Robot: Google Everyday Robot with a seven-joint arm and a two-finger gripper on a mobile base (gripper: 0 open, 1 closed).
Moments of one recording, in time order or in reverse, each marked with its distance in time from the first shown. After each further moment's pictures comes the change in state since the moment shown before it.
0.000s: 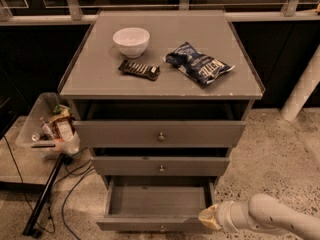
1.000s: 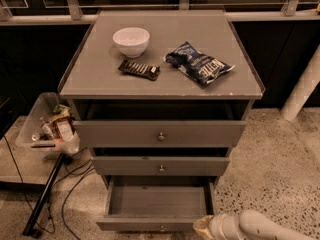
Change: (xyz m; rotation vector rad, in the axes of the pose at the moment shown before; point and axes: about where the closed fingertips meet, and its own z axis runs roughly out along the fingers) arm 0.069 -0.010 0.089 0.007 -0.057 0.027
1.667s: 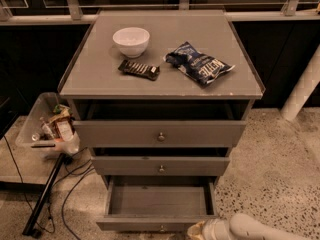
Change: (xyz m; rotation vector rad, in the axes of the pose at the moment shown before) arm 0.022 0.013 0.039 -0.035 0.040 -0.007
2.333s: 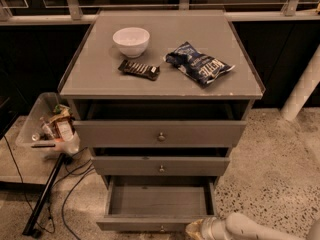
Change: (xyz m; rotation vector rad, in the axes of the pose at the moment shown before) arm 0.011 -0.019 0.033 0.014 -0.011 0.000
